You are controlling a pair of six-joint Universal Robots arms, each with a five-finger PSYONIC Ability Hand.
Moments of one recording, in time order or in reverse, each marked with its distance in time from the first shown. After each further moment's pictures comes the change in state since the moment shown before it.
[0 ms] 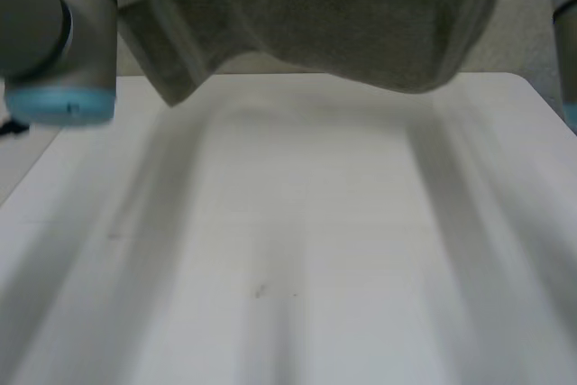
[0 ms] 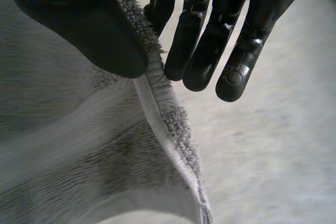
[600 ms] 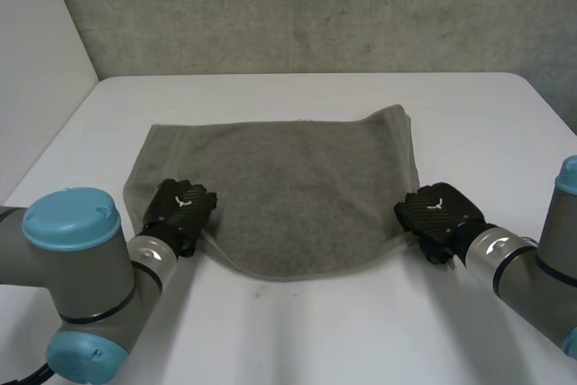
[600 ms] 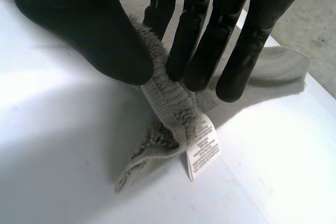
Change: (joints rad) left arm 0.031 -0.109 -0.820 -0.009 0.128 -0.011; right arm -0.032 0.083 0.647 0.424 -0.241 0.042; left_hand 0.008 0.000 0.000 0.000 0.001; right_hand -0.008 -0.016 -0.010 -0.011 -0.006
